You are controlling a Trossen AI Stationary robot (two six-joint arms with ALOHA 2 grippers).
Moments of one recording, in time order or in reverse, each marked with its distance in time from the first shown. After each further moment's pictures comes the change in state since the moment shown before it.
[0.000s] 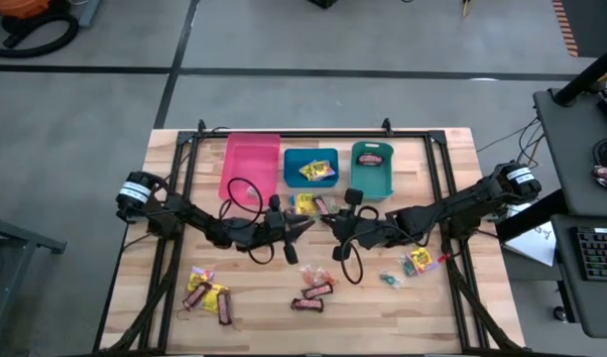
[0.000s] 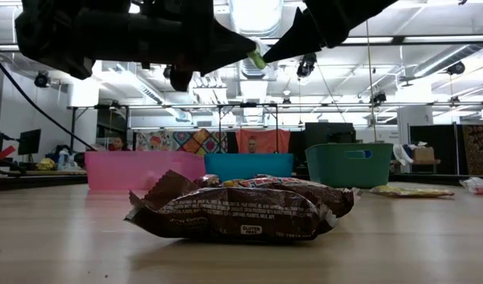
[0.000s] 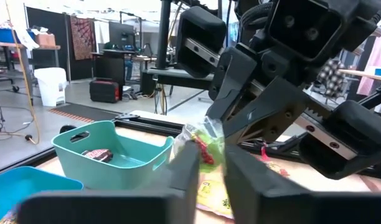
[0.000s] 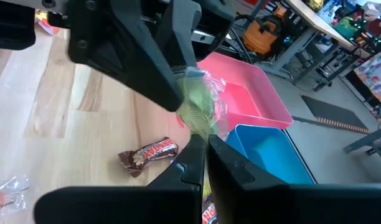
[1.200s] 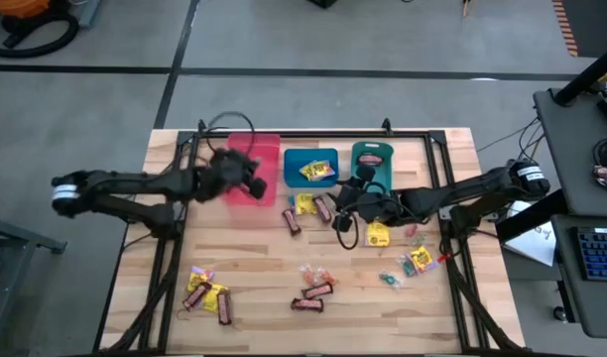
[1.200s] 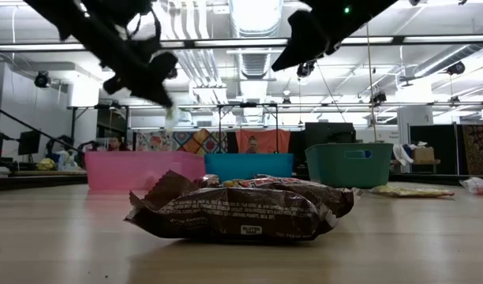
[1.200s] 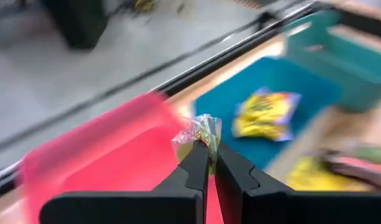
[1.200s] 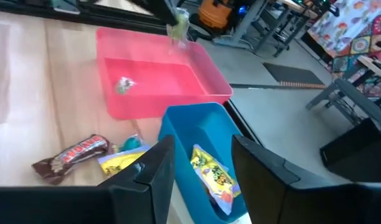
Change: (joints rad) left arm 0.487 -0.655 0.012 -1.391 -0.018 -0.316; right arm -0.160 -0.087 0.000 -0.106 0.053 0.078
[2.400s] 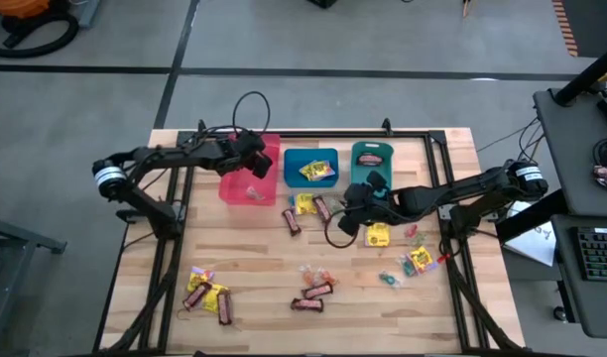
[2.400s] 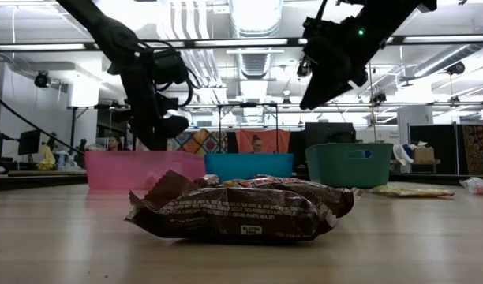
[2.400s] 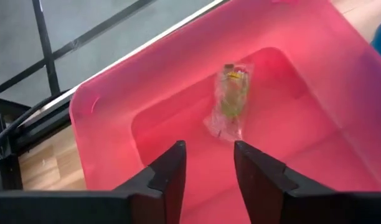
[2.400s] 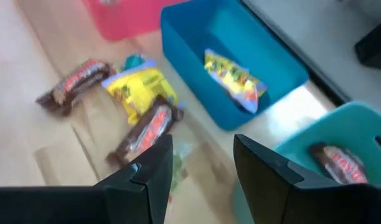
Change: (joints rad) left arm 0.329 0.416 0.211 -0.233 0.097 0.016; right arm -0.021 0.010 0.000 -0.377 -0.110 0.480
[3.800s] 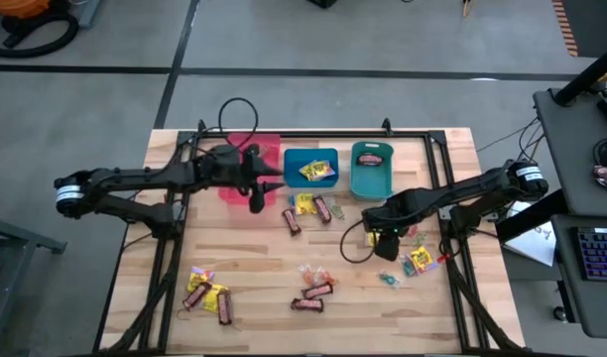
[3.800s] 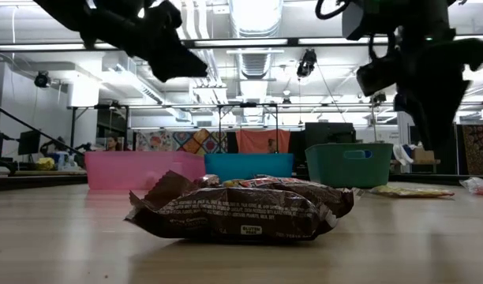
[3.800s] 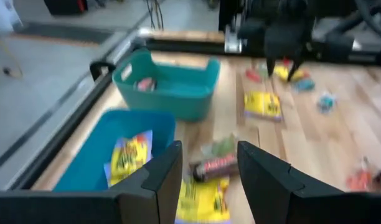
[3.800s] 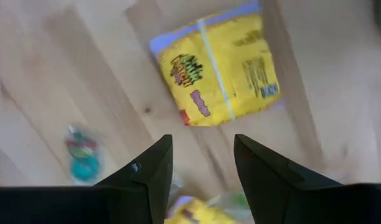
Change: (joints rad) left arm -0.266 -0.366 -0.157 0.488 0.612 0.413; right arm 0.016 0.002 -0.014 -0.596 -0.647 0.117
